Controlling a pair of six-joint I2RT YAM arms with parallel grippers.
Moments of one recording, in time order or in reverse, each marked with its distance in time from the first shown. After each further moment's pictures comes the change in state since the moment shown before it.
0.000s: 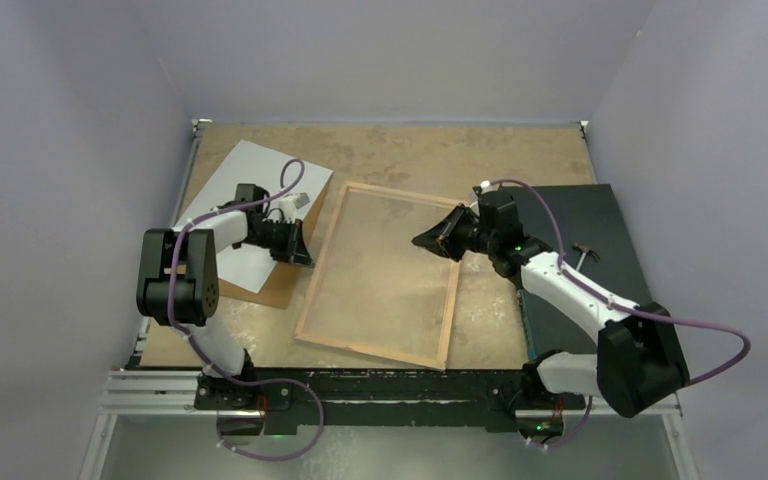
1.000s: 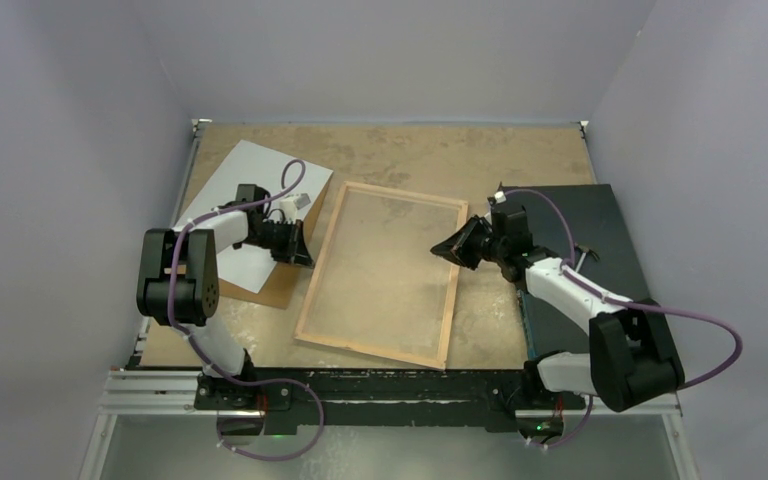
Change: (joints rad) left arm -0.004 0.000 0.000 -0.010 0.005 -0.001; right arm -0.115 0.034 -0.116 0.049 0.010 -0.158
